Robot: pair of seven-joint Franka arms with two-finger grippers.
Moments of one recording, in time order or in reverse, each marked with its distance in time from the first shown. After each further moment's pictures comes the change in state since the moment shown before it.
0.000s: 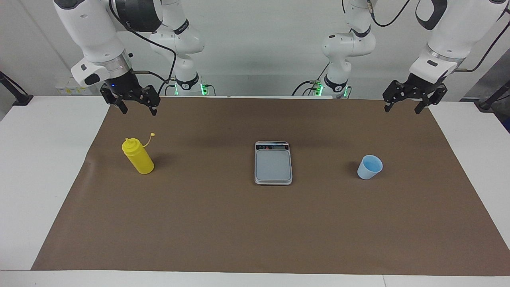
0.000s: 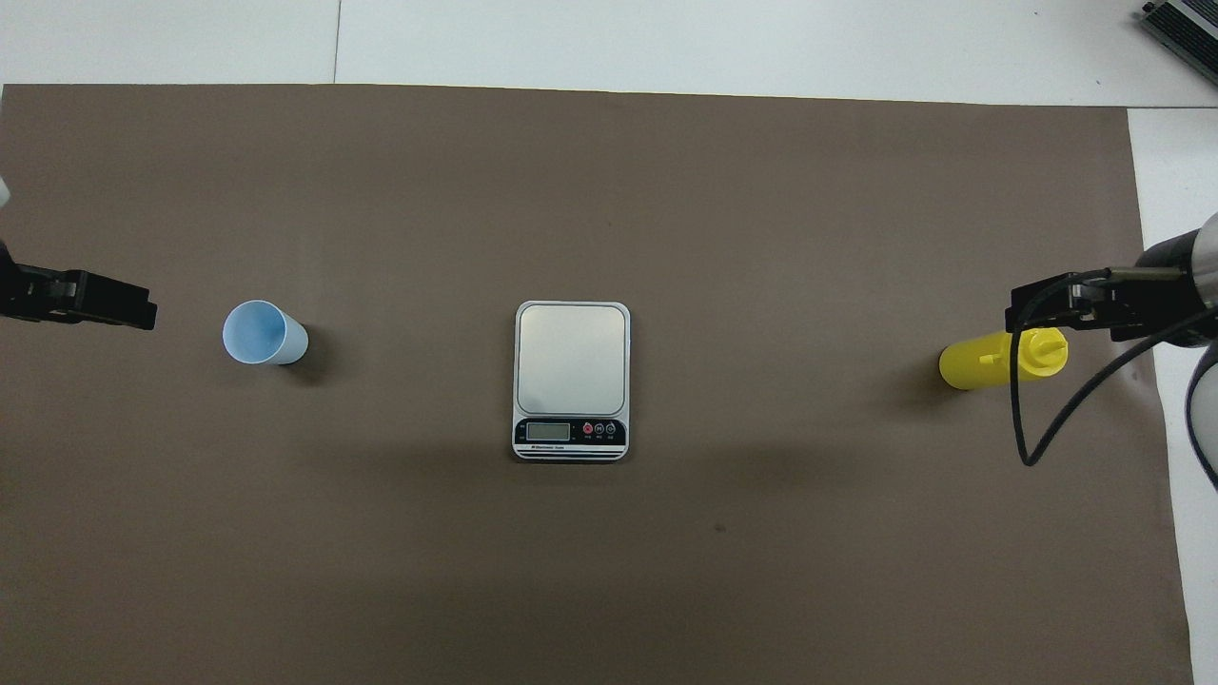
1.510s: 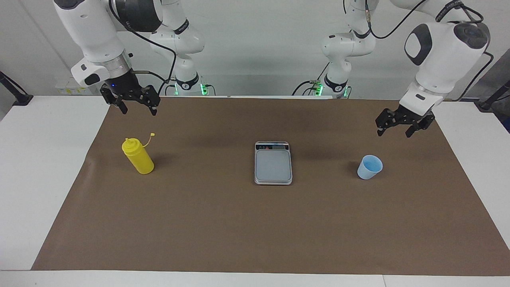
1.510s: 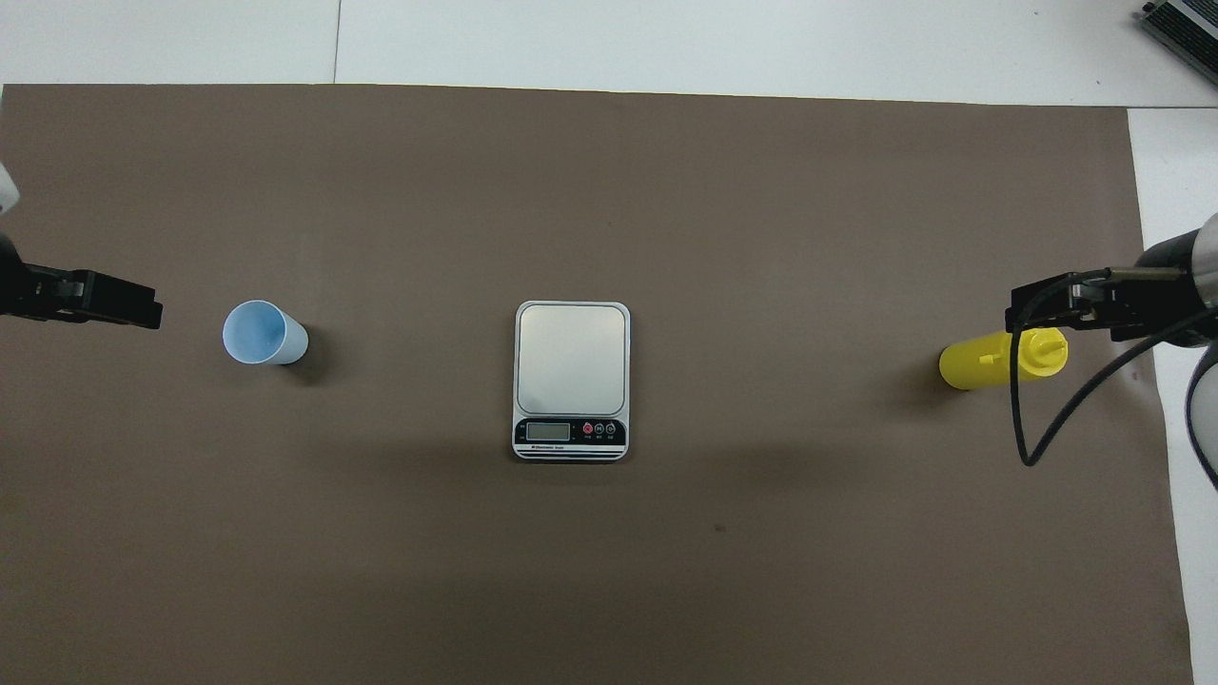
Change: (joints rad) left arm 0.002 0.091 -0.002 -0.167 -0.001 0.283 -0.046; right arm 0.000 0.000 0.000 0.000 0.000 0.000 0.000
